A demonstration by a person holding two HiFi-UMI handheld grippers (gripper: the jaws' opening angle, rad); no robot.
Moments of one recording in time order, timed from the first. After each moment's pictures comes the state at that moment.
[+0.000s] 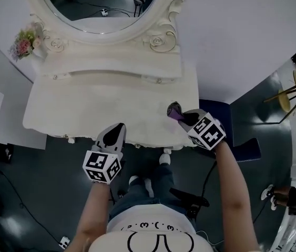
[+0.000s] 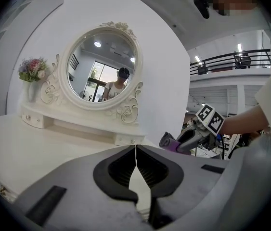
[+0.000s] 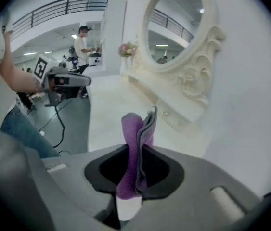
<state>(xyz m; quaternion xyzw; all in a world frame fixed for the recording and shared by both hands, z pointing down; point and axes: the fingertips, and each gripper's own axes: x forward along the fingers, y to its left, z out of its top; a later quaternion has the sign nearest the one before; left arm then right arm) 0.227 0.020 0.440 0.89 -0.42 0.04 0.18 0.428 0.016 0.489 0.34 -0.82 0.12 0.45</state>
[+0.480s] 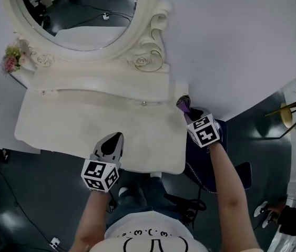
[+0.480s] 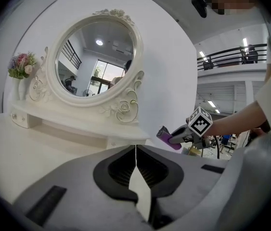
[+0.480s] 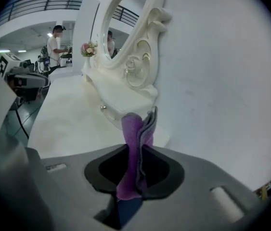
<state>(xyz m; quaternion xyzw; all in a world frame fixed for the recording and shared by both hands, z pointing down) 0.312 -0.050 0.449 0.87 -0.45 0.05 0.19 0.566 -0.126 0.501 0.47 -0.77 0.11 0.42</state>
